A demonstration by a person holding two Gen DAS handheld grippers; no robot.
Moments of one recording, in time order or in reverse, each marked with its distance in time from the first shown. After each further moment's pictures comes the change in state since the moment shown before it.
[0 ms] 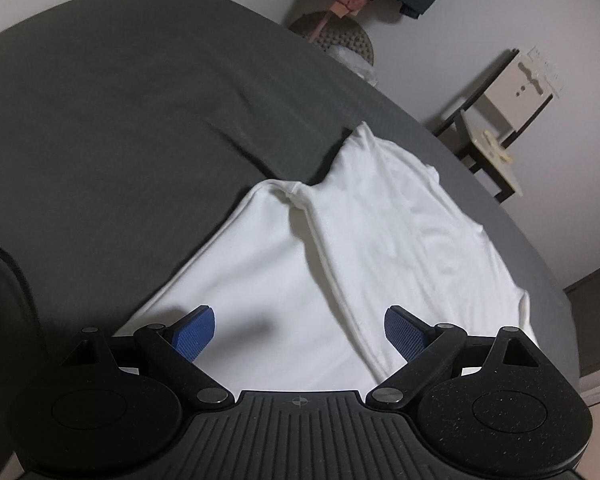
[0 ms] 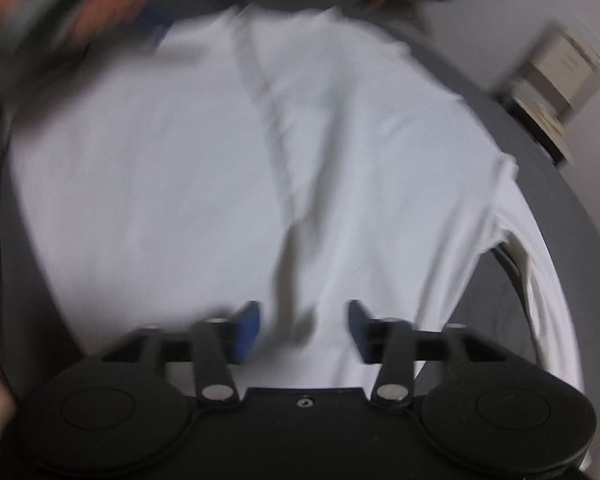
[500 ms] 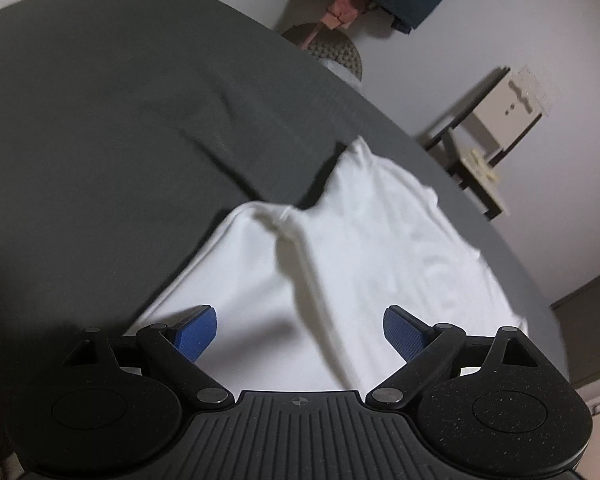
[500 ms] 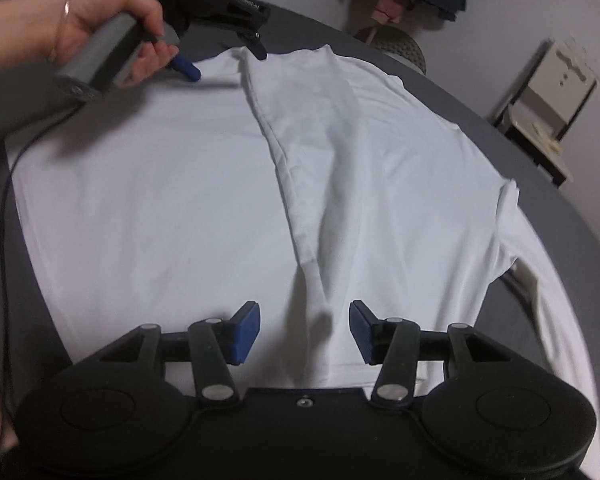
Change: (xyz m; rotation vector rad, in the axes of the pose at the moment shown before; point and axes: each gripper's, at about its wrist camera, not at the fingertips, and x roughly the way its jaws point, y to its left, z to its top) left arm 0.048 0.002 0.018 -0.026 -0.047 -0.073; right arm 0.010 0.013 0.003 -0.037 -0.093 0.016
